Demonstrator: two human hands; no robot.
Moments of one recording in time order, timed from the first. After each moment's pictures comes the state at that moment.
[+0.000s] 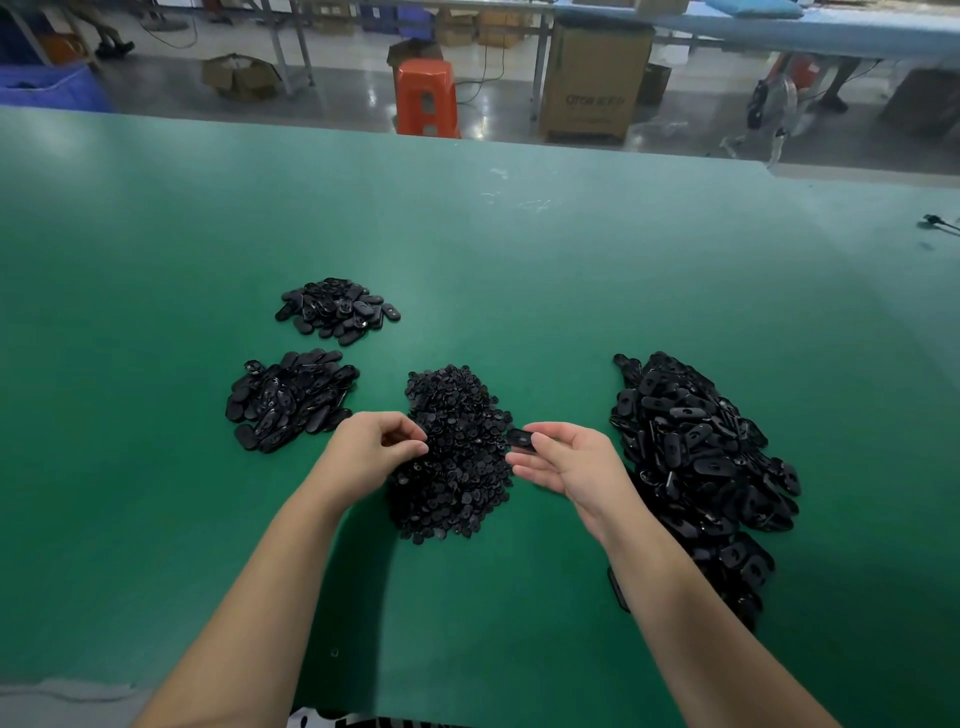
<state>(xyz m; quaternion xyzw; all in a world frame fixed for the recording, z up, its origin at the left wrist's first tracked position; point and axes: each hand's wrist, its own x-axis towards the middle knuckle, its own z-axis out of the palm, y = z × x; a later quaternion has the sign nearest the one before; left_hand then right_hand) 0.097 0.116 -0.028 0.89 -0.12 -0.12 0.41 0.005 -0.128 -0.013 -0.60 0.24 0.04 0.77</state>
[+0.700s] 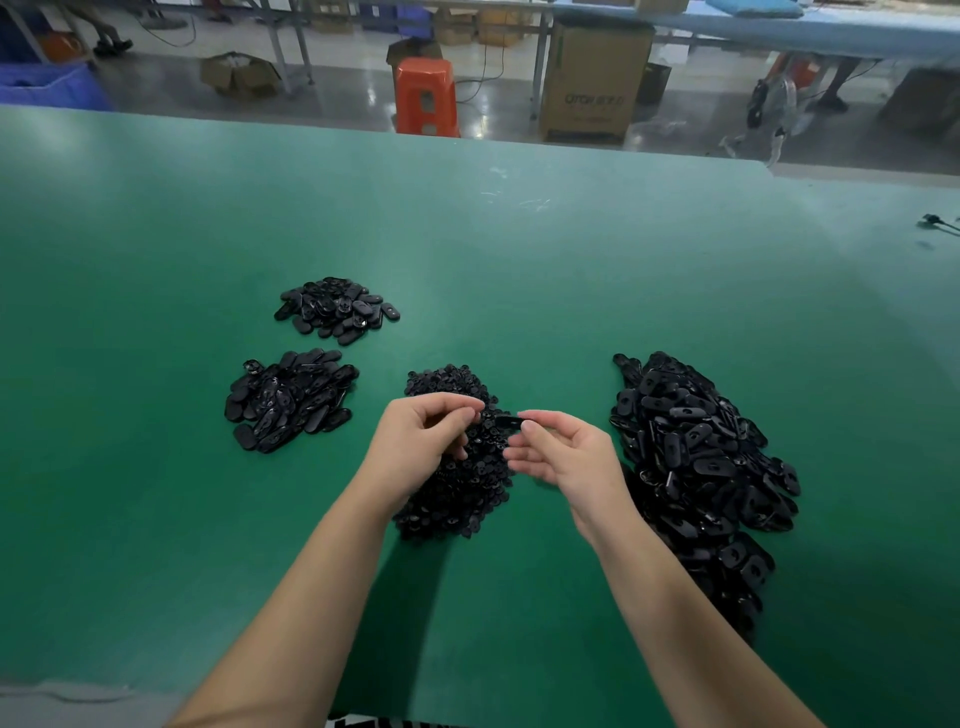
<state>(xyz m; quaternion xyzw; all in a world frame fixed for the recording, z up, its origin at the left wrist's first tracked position) 0.069 0.062 0.002 0.74 -0.10 -0.12 0.66 0.000 -0.113 0.002 -0.59 0.20 -0.03 0.78</state>
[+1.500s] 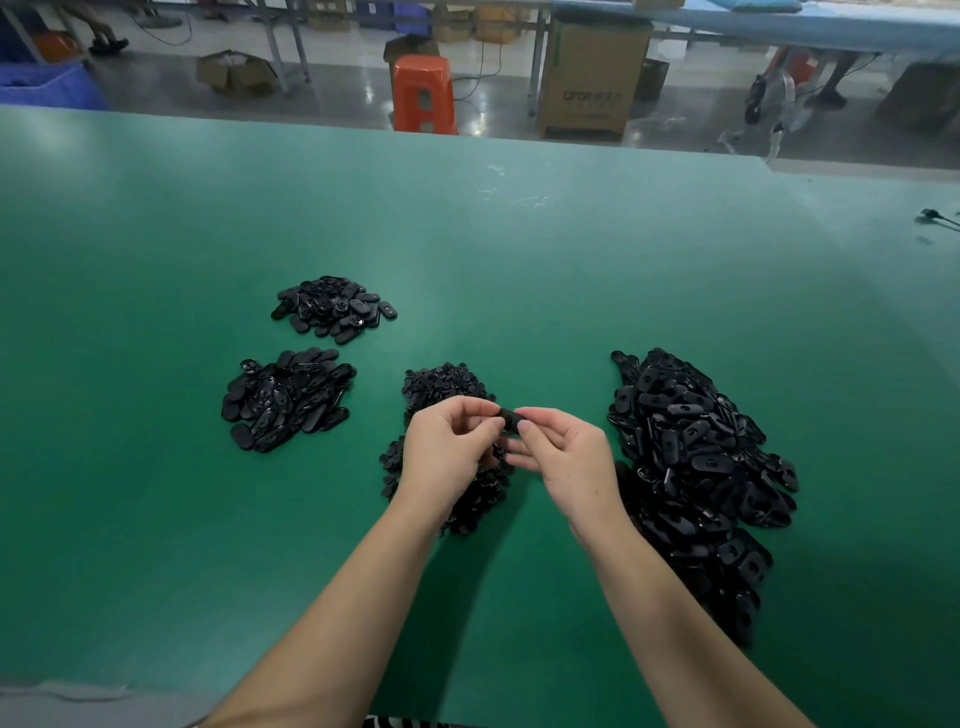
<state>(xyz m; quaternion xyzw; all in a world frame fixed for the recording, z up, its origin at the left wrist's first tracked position) 0.050 0.025 -0.002 0.74 -0.02 -0.09 0.66 0.001 -0.104 -0.002 -0.64 0.19 -0.08 0.75</state>
